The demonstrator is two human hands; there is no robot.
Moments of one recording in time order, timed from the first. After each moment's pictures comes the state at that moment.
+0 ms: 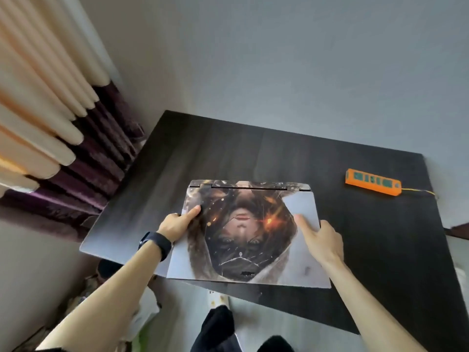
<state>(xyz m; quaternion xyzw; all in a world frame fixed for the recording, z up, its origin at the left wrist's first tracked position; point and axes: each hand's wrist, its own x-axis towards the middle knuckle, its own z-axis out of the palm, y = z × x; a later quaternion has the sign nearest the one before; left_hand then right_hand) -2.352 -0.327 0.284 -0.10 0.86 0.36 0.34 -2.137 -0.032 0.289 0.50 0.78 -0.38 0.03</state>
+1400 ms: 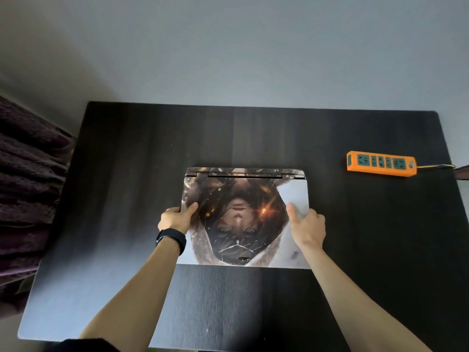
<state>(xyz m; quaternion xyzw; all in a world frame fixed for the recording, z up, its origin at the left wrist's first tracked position) -2.472 -0.172 0.166 -0.16 0.89 0.29 0.31 -2.256 0.049 0.139 0.62 0.72 -0.30 0.04</state>
